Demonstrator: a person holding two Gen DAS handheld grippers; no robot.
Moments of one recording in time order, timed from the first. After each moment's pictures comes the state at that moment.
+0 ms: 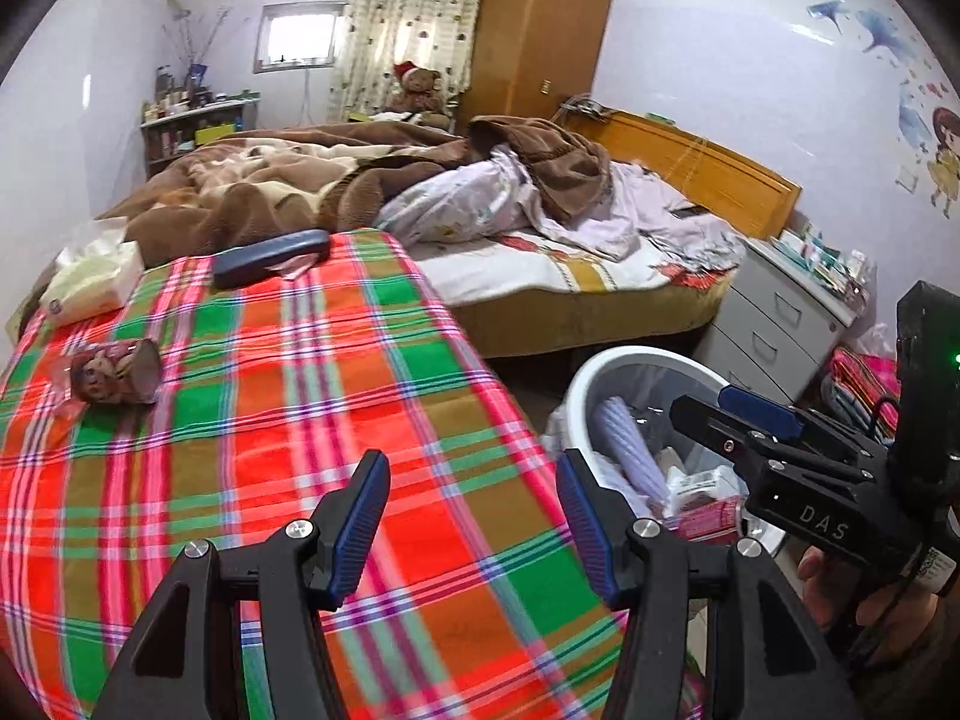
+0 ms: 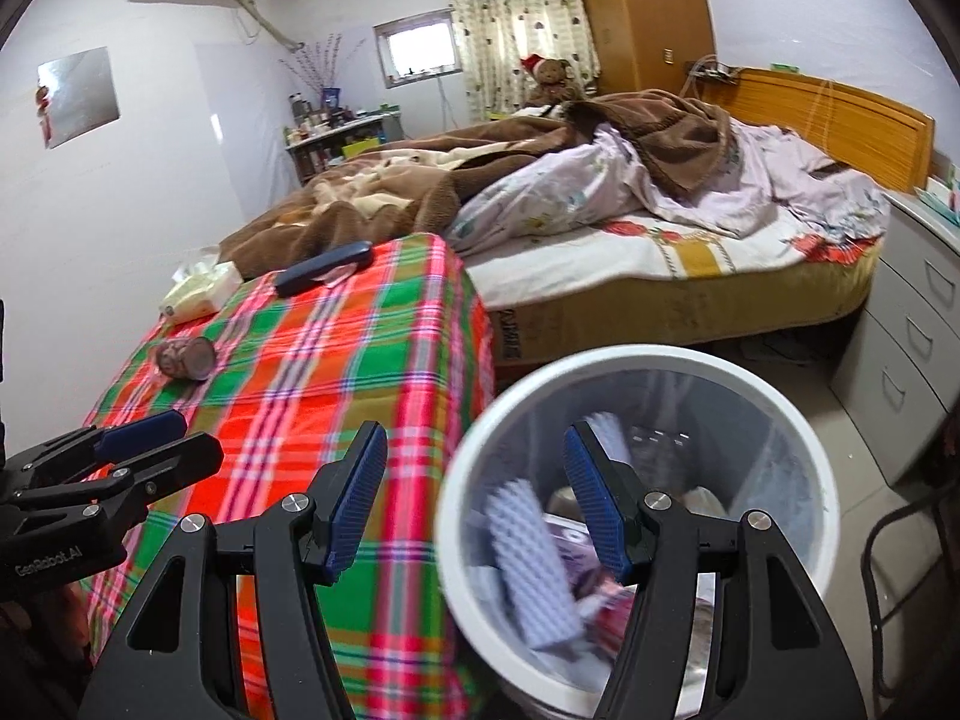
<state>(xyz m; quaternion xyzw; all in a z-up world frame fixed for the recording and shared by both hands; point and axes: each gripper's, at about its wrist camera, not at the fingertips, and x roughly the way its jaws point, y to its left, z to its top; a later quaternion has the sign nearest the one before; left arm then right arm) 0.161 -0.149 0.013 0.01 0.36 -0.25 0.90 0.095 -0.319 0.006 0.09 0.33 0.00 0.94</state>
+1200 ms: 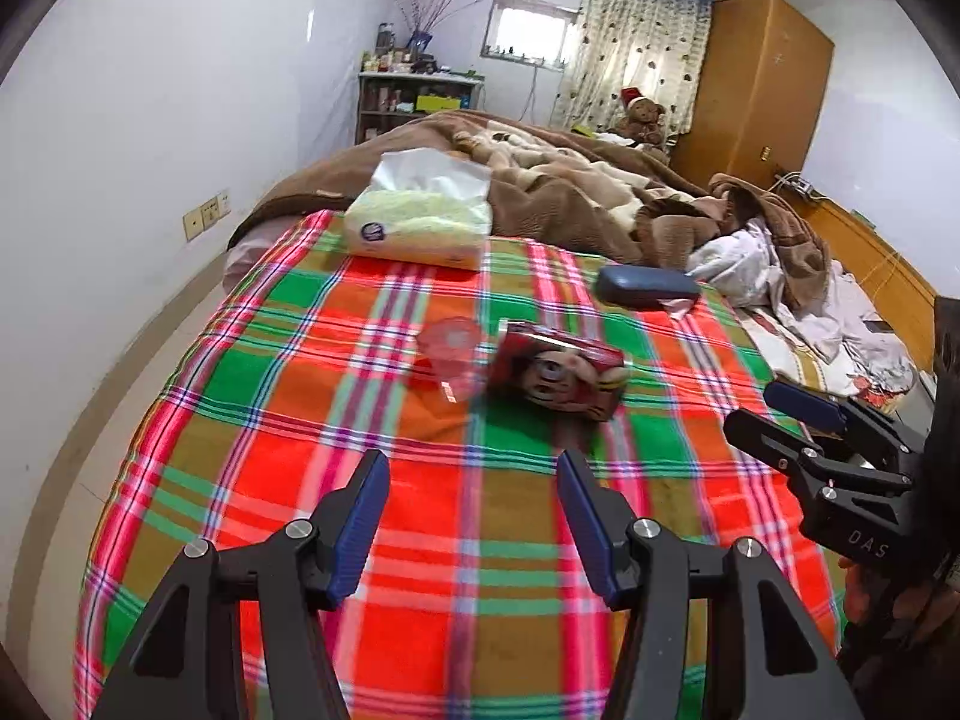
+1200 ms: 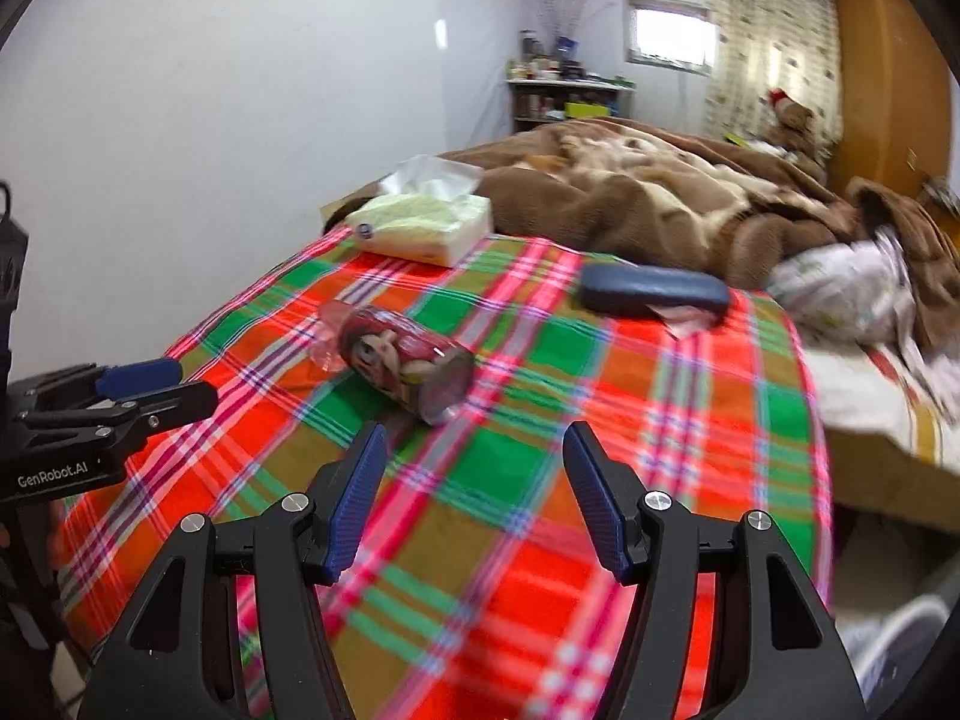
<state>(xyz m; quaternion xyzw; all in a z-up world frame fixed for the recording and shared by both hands) 0.244 0.109 -0.010 -0.08 0.38 -0.04 0.92 0.211 -0.111 0.004 -0.06 0.35 0.22 0.91</state>
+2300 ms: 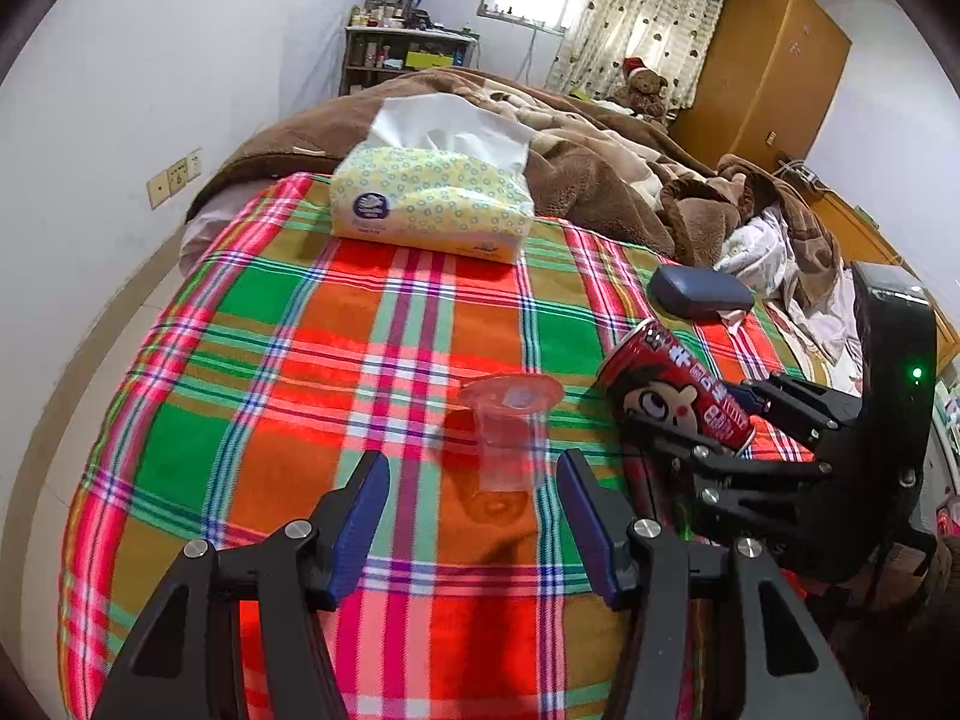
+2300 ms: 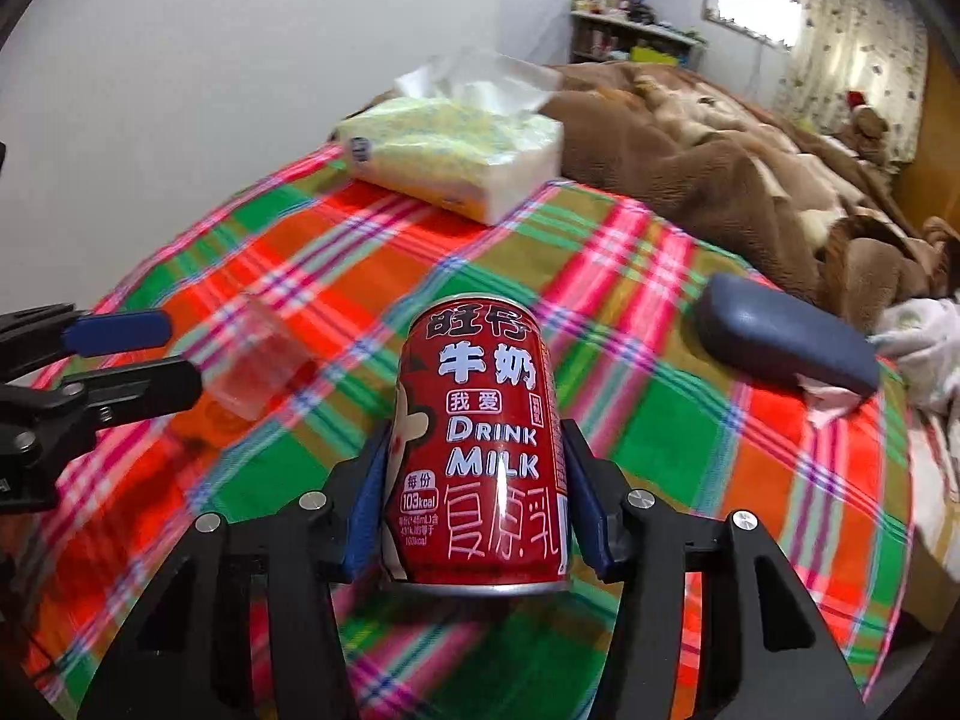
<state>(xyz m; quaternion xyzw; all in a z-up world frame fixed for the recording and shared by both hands) 0.336 0.137 -0.048 -0.09 0.43 -0.07 0.90 0.290 -0.053 -0.036 -0.13 0.42 0.24 0.87</state>
